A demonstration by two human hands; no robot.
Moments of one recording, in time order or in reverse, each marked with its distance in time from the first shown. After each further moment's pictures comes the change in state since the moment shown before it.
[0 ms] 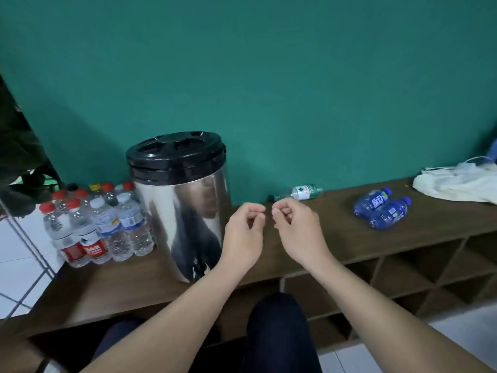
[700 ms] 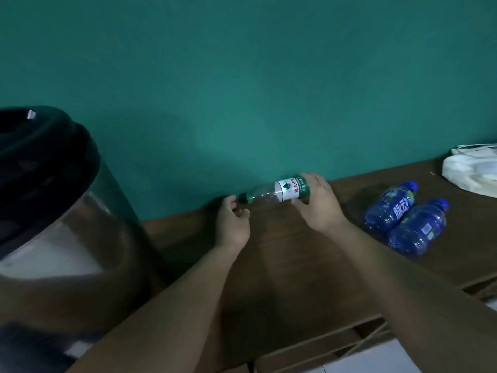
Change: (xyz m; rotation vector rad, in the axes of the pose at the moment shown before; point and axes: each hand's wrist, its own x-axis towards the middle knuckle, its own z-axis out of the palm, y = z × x) left_hand 0.213 -0.168 0.183 -0.004 -0.020 -0.493; right_hand 0.238 0.287 0.031 -0.342 -0.170 0.180
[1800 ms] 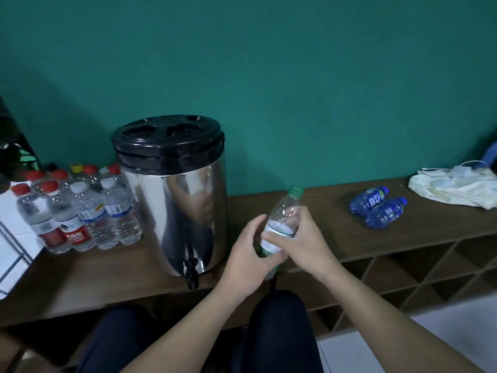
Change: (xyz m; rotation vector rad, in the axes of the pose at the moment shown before) left_hand -0.274 -0.009 -0.149 -0.102 -0.251 0.370; right_hand -0.292 -0.184 -0.063 0.515 -0.105 0.034
